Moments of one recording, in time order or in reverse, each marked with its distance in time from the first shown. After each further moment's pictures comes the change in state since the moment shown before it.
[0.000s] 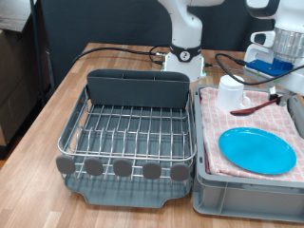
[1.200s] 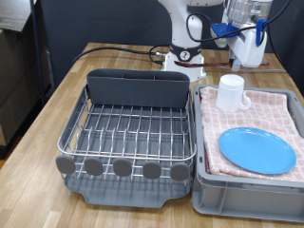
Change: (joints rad) arm -0.001 -0.302 -0.119 -0.209 0.164 -0.199 0.215
